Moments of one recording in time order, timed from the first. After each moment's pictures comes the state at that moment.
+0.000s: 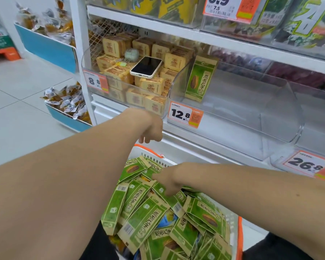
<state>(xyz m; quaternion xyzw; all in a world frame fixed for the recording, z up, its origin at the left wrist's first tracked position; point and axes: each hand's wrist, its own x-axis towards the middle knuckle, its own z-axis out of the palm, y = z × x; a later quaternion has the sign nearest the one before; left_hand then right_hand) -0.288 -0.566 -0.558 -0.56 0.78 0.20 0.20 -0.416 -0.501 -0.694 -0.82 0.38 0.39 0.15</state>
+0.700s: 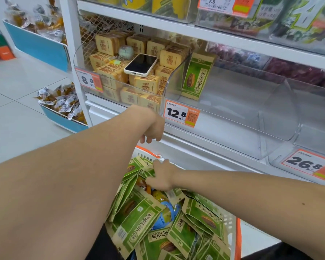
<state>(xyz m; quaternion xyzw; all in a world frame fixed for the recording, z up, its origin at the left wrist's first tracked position) -0.311 -0.565 -0.548 -0.55 0.77 0.22 0.24 -0.422 -0.497 -0.698 -0.76 0.57 0.14 0.27</state>
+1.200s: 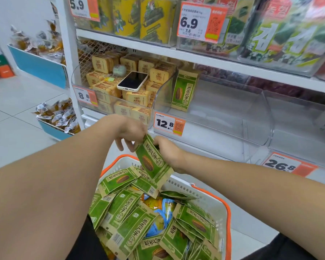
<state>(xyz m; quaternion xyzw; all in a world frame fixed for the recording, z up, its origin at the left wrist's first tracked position) -0.278 -0.551 -0.536 -0.61 0.70 0.35 0.11 -0.437 -0.506 -0.601 -0.54 0.56 -0.24 0.58</state>
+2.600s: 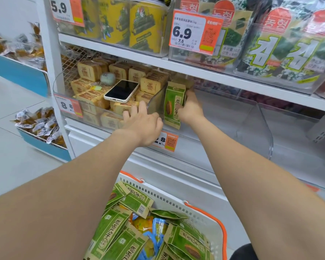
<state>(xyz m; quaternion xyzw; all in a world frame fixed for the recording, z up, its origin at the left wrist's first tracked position) -0.339 -0.589 -0.544 -0.62 0.77 0.04 -0.11 -0.512 -0.653 -0.531 -0.60 0.70 -0.35 0.17</state>
